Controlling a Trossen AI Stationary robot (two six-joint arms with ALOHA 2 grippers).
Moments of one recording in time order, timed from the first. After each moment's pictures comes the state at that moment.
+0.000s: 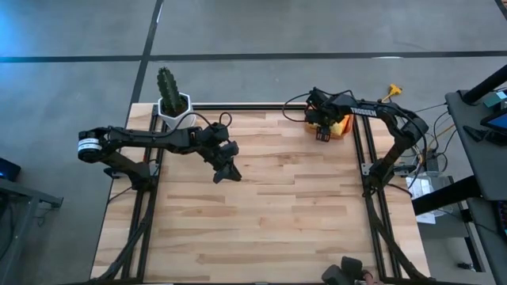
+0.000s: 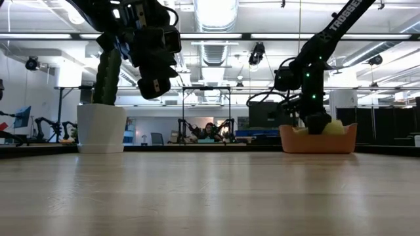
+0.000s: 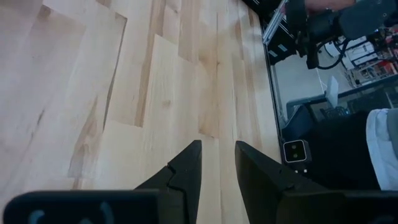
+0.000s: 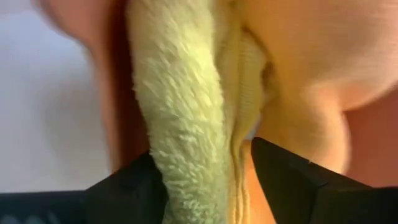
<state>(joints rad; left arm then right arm) 0.24 1.39 0.86 -0.17 0.66 -0.34 -0.81 1.67 1.00 -0.70 0.25 -0.60</state>
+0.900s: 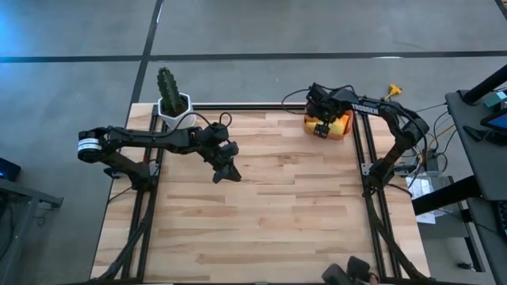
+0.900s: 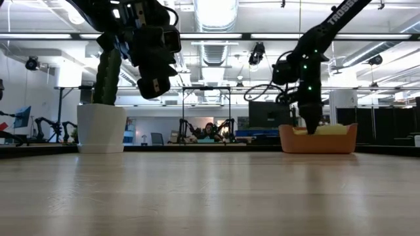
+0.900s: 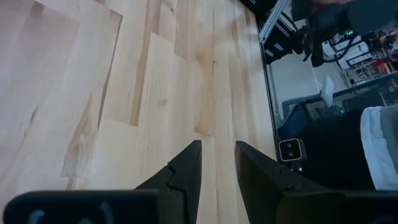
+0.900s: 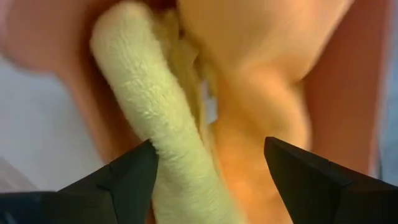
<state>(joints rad) 0.24 1.39 0.86 -0.17 0.68 -0.34 -0.81 1.66 1.10 -0.84 0.24 -0.40</state>
